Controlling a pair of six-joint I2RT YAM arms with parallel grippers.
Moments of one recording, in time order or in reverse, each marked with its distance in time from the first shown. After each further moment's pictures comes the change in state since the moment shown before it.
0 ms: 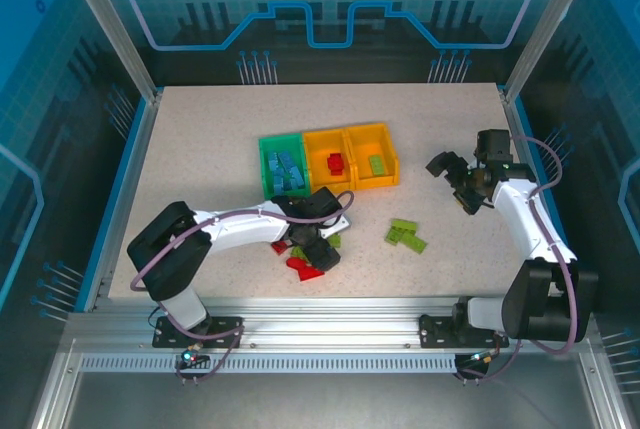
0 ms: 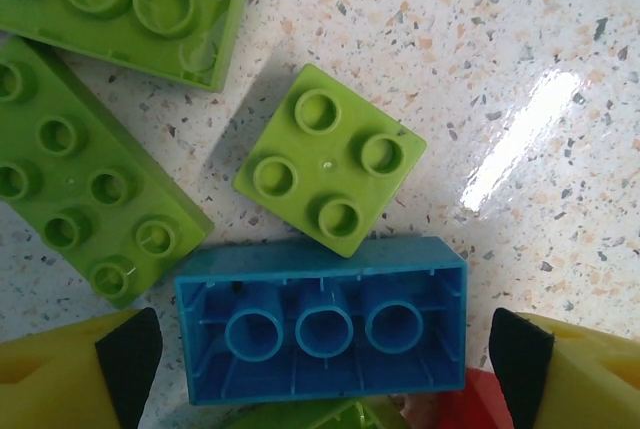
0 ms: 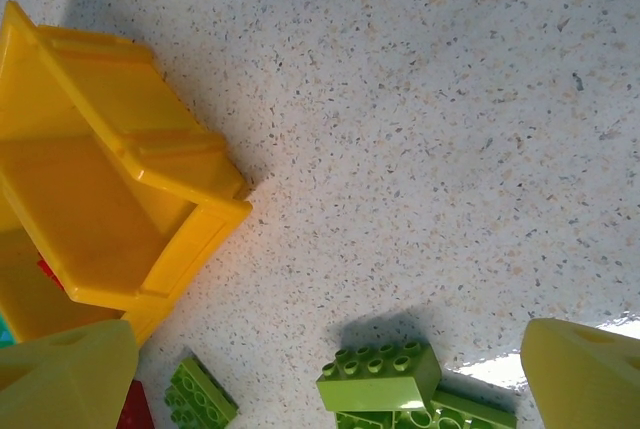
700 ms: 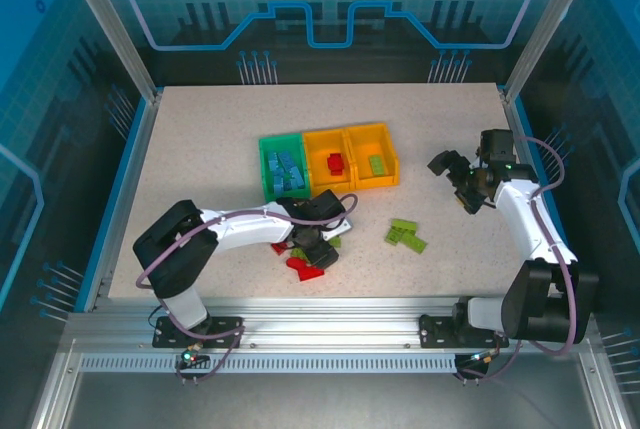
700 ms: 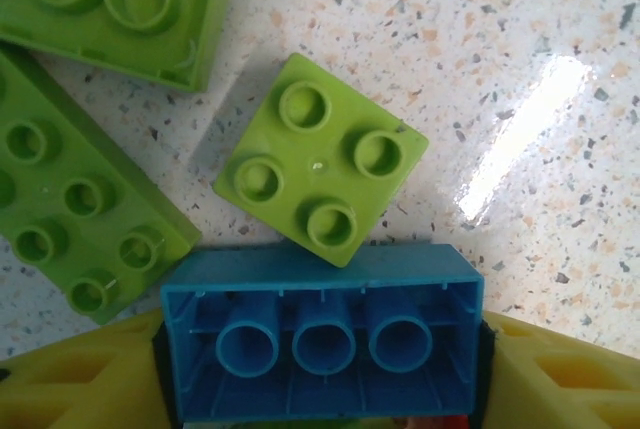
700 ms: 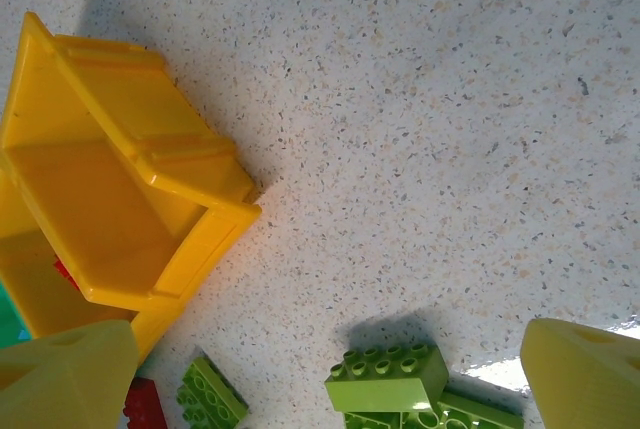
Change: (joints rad) left arm -0.017 0.032 0.012 0.000 -0.024 -0.001; right arm -0.019 -0.004 0.000 0.007 -0.025 0.000
